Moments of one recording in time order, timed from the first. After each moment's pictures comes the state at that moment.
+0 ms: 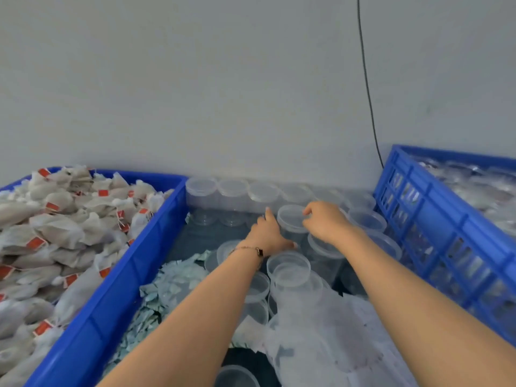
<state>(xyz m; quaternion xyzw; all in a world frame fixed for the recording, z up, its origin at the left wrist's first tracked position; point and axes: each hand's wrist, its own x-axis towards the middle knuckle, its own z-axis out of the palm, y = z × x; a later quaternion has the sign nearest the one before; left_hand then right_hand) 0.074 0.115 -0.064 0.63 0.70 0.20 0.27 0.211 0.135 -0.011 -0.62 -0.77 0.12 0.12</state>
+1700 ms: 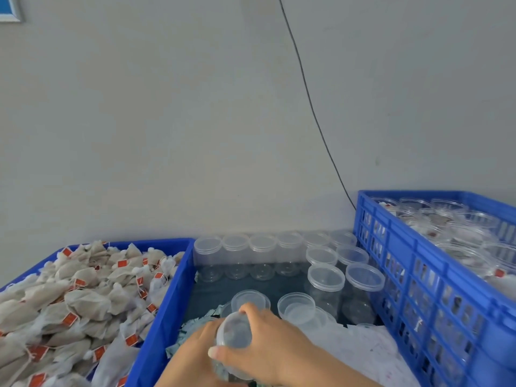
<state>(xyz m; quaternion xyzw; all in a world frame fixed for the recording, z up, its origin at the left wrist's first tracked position) -0.045 -0.084 -0.063 0.70 0.61 0.27 0.23 0.127 -0.069 -0.008 -0.53 -0.80 0.28 0.10</state>
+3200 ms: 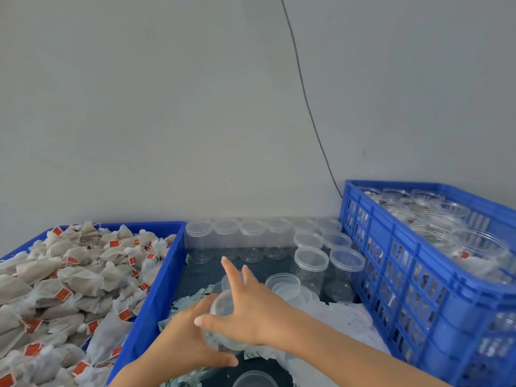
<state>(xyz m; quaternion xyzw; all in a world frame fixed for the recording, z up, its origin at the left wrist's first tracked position) -0.044 -0.097 -0.055 0.73 0.60 0.25 0.23 0.119 -0.076 0.002 -0.50 -0.84 0.21 0.05</state>
